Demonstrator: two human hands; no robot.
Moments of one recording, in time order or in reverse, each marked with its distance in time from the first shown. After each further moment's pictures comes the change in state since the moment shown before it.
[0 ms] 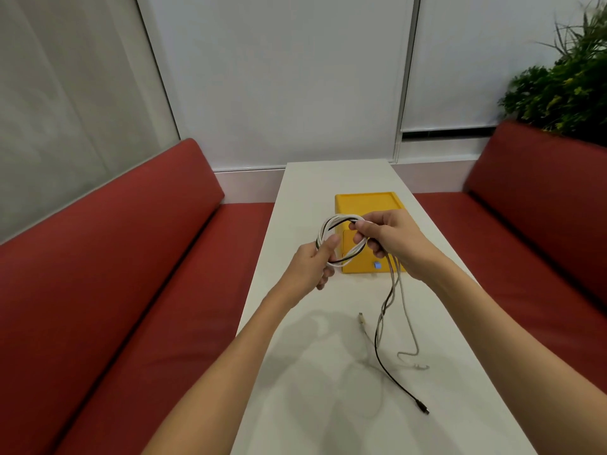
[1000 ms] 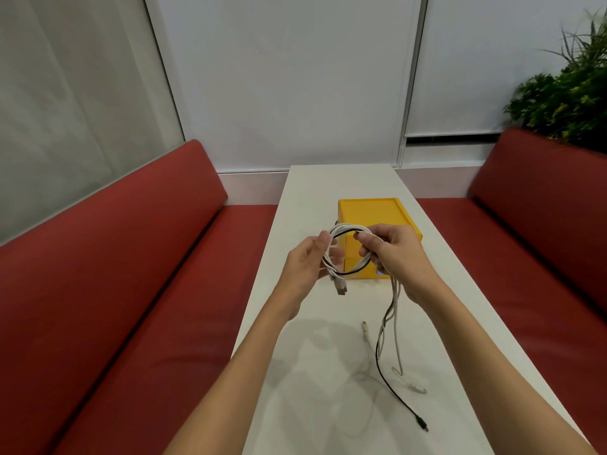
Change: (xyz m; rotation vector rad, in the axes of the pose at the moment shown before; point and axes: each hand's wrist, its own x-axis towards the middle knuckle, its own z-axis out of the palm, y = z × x) left_hand -0.009 0.004 -0.002 -0.226 0.104 0.073; right_hand -0.014 0.003 0.012 -0.025 0.154 -0.035
